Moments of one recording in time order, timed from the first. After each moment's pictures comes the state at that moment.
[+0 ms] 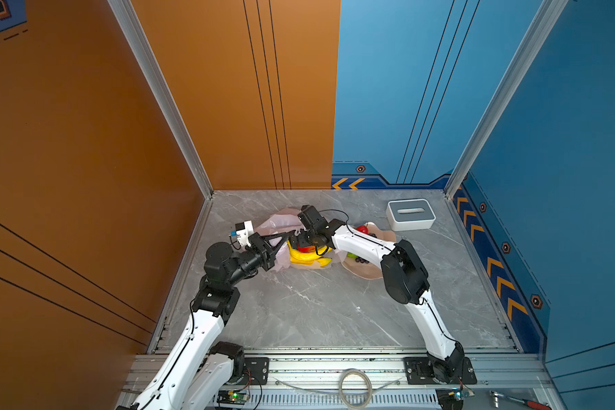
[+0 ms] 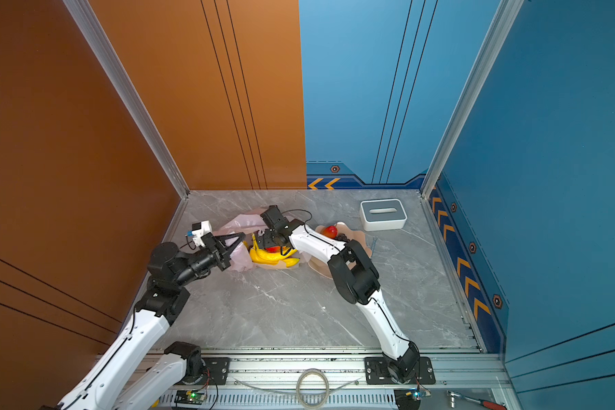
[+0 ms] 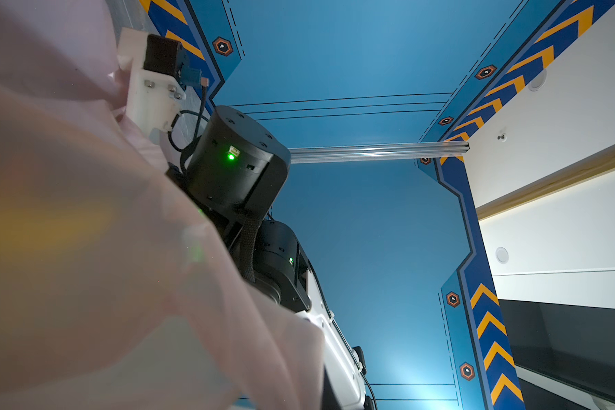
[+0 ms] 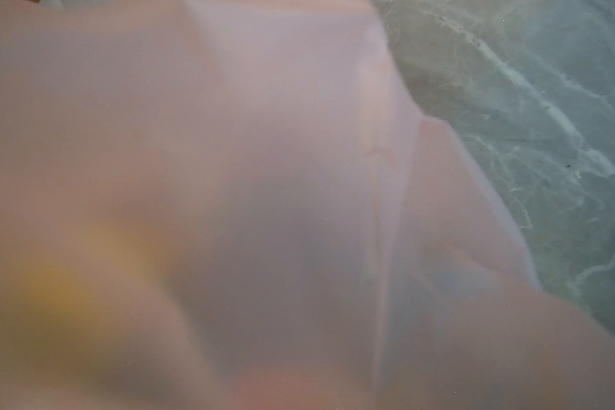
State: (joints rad) left arm -0.19 0.81 0.61 0.19 0.60 -1.52; right arm 0.78 2.31 1.95 -0.51 0.05 0.47
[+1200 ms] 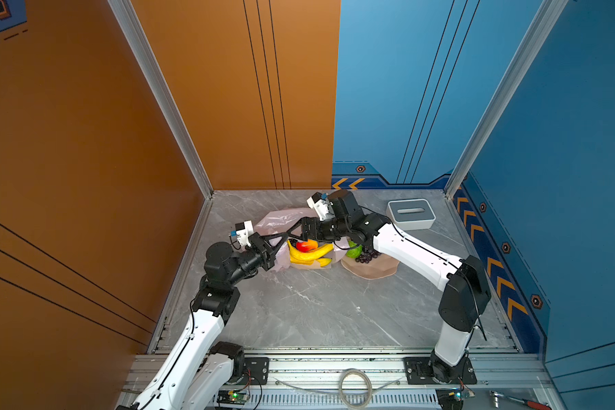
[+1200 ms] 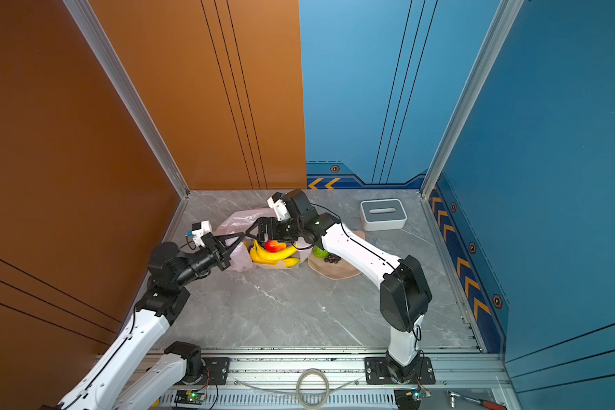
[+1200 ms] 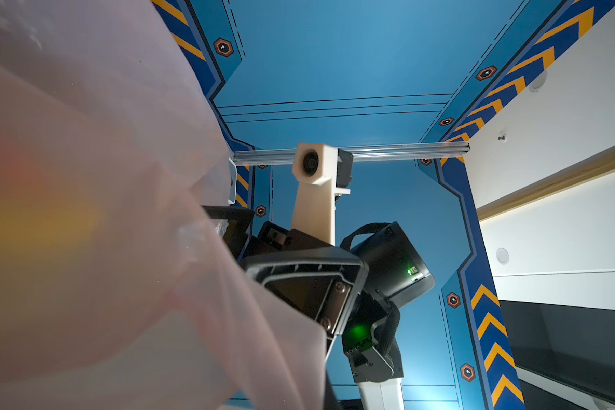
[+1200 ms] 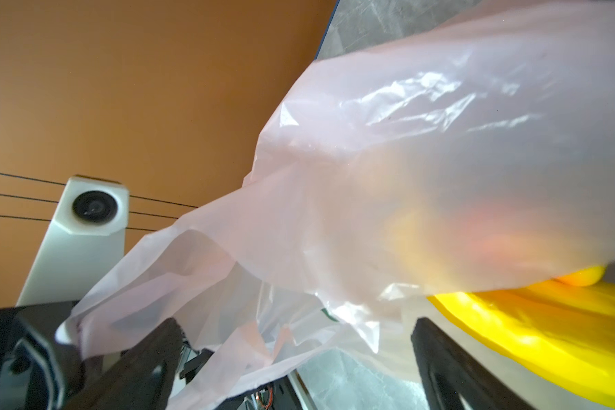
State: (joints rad) left arm -0.19 0.81 0.61 0.19 0.60 -1.52; right arm 0.74 1.80 1.60 -0.39 -0.55 0.69
